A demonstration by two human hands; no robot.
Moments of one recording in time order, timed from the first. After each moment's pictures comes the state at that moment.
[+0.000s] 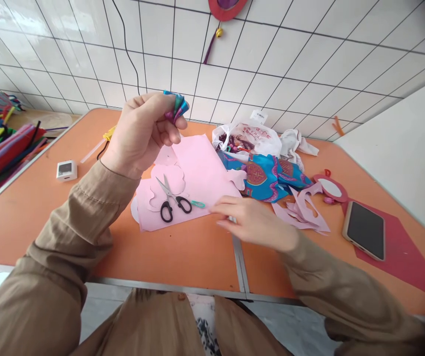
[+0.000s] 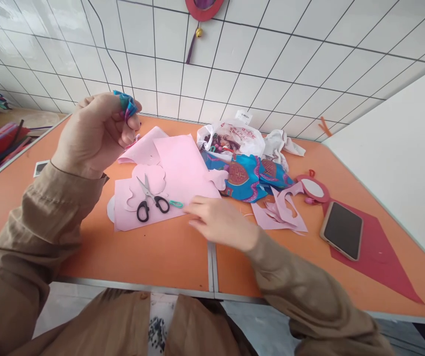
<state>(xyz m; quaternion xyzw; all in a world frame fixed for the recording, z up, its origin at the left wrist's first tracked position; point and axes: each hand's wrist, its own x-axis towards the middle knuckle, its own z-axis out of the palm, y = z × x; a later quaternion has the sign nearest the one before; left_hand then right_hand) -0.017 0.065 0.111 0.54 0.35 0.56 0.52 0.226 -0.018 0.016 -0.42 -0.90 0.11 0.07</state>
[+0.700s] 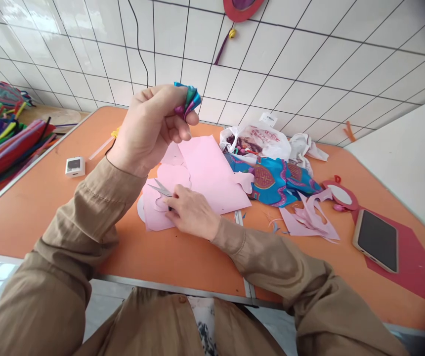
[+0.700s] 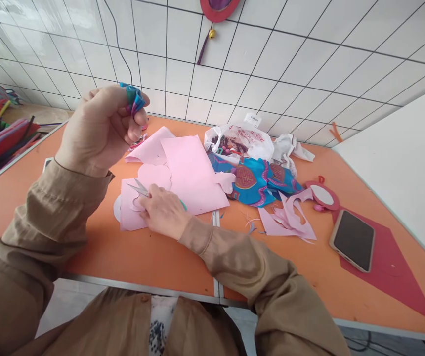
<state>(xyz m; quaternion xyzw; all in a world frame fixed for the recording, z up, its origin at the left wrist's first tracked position) -0.023 0.065 0.112 0.56 0.33 0.57 0.51 0.103 0.012 -0.012 -0.44 -0.89 0.08 0.03</state>
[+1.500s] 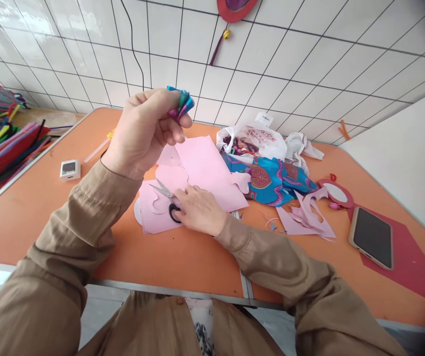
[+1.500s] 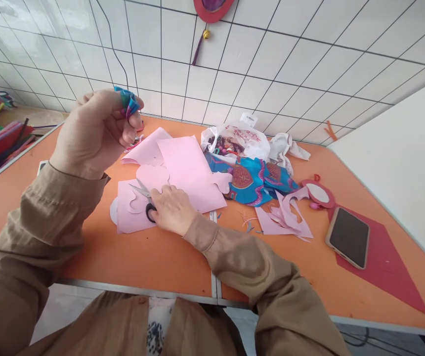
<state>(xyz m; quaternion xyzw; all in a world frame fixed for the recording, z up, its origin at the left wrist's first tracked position) -0.020 0.063 0.116 0.55 0.31 0.57 0.53 0.121 0.015 -0.009 -0.50 -0.87 0.05 0.01</state>
